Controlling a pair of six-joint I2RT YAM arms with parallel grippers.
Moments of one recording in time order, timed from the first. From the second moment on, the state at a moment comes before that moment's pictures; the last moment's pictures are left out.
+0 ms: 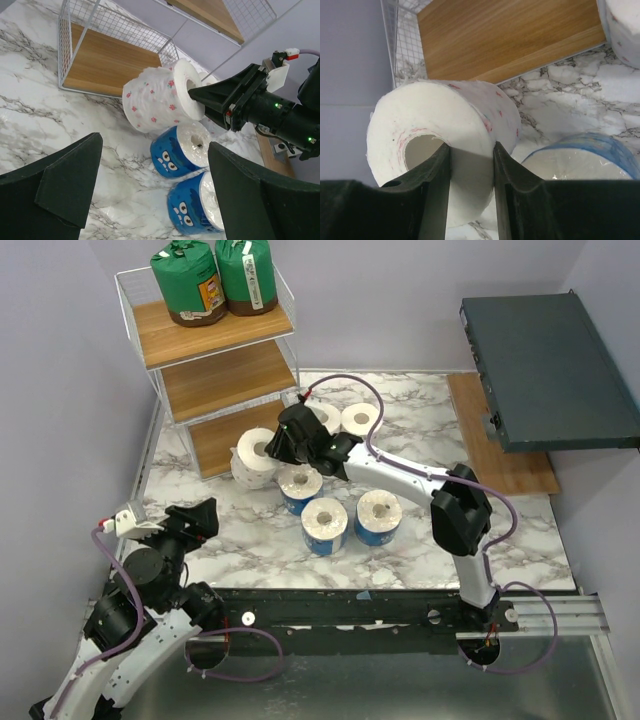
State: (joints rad) left arm -0.74 0.02 0.65 -0.74 -0.75 -0.72; right arm 0.93 2.03 1.73 -0.29 0.23 0.92
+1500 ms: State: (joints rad) left arm -0.74 0.03 0.55 -0.75 -0.64 -0.84; right arm 0.84 2.28 1.96 -0.27 0.40 0.99
